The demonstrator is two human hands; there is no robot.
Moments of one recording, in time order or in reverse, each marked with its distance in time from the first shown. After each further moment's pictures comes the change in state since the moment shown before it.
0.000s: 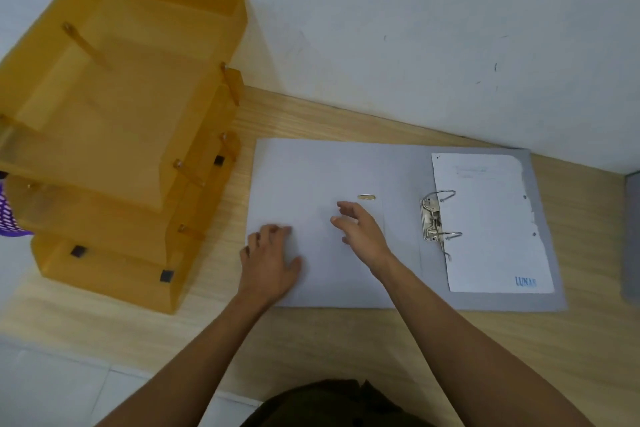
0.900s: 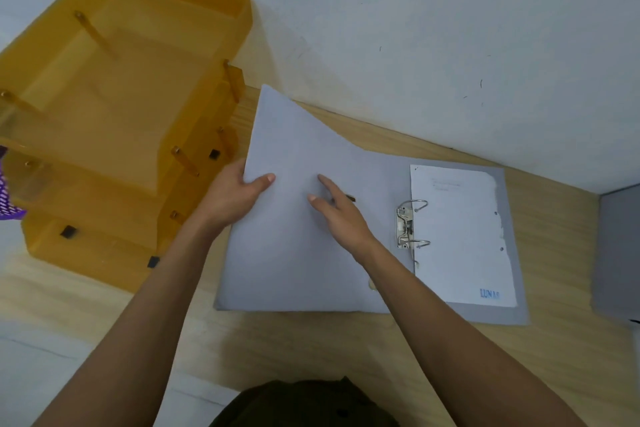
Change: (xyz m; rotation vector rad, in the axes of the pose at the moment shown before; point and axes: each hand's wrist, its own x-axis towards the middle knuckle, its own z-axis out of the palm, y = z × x) left_hand 0.027 0.027 -0.128 -0.826 0.099 -0.010; right_hand -0.022 -0.045 -0.002 -0.056 -0.109 -0.181
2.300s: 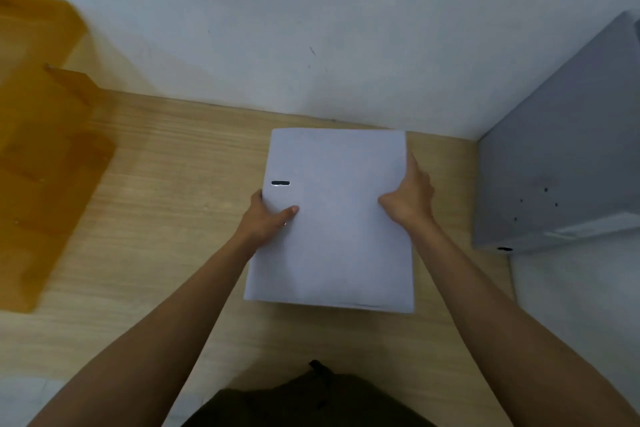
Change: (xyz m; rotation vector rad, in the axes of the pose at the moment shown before) left_hand -0.047 0.021 0.287 0.062 -0.115 -0.233; right_hand -0.096 0.121 -0.303 -0.298 0.575 0.168
